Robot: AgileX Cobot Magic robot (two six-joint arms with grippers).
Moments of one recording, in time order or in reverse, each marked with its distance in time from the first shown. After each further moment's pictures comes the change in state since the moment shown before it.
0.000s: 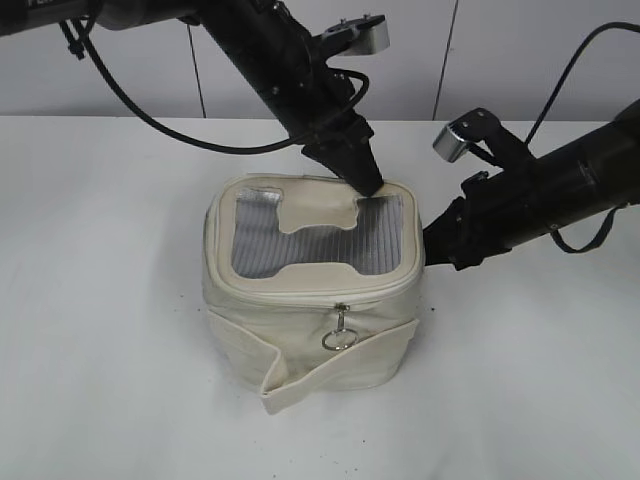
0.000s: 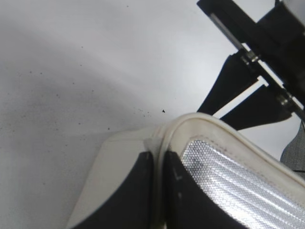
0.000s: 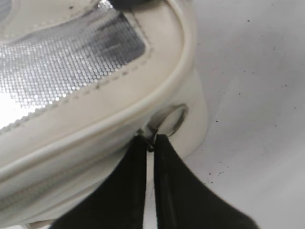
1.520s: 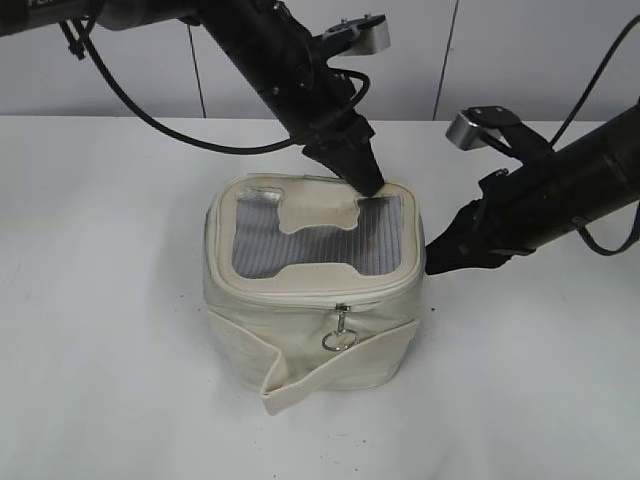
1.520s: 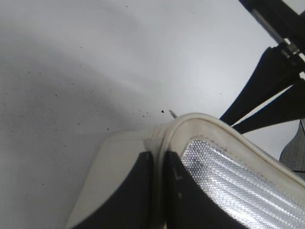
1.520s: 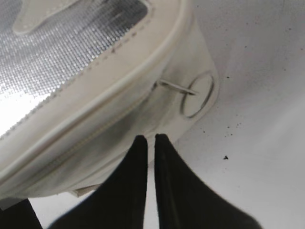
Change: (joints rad) left arm 0.000 0.000 0.000 -0.002 0.000 0.000; right arm 0.001 -0.095 0.017 -0.190 0.032 0.368
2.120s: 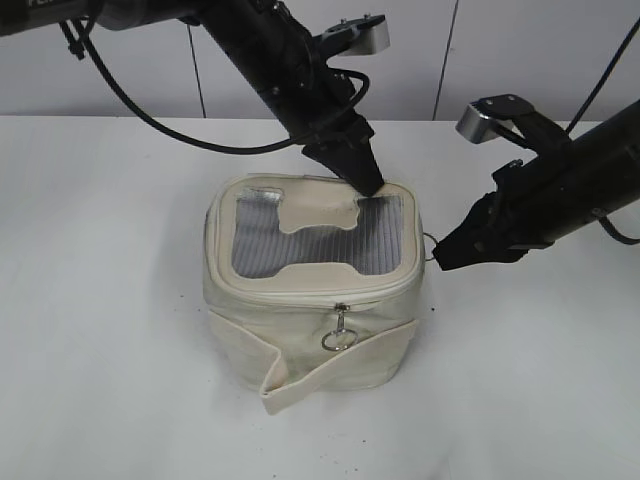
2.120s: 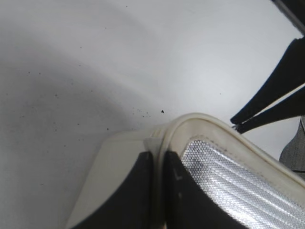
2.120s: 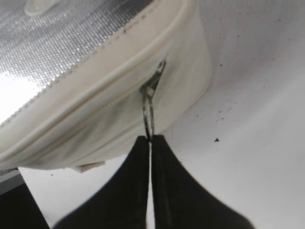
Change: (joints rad) left arm 0.000 0.000 0.000 -0.001 0.000 0.000; right arm 0.000 -0.054 0.000 -0.092 0.012 0.063
